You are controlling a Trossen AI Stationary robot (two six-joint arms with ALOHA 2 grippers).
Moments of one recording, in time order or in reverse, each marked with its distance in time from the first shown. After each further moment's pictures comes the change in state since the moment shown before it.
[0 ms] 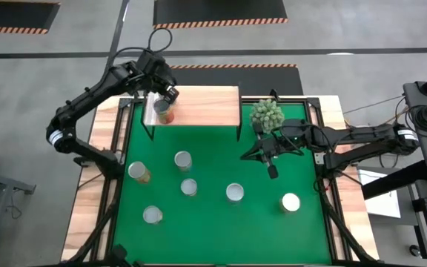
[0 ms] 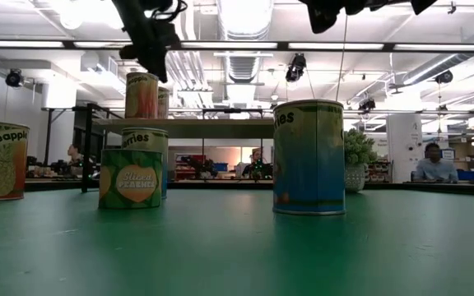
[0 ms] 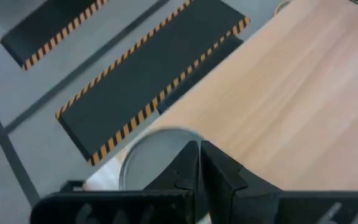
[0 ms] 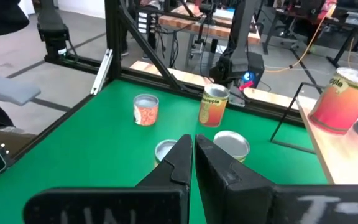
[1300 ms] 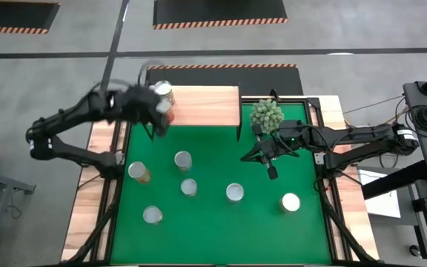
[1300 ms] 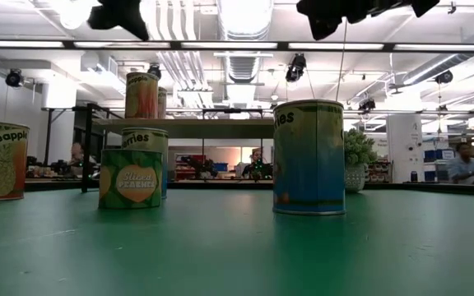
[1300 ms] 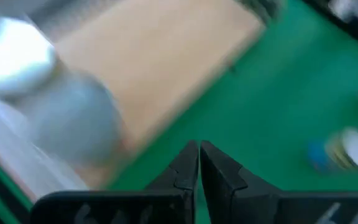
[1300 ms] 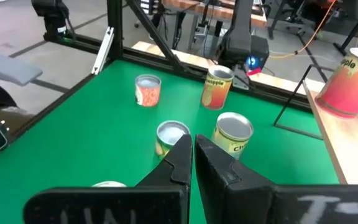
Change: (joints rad) left arm -0.467 -0.269 -0.100 -0.194 -0.004 -0.459; right arm -0.001 0.008 0.000 -0.063 0.002 -0.038
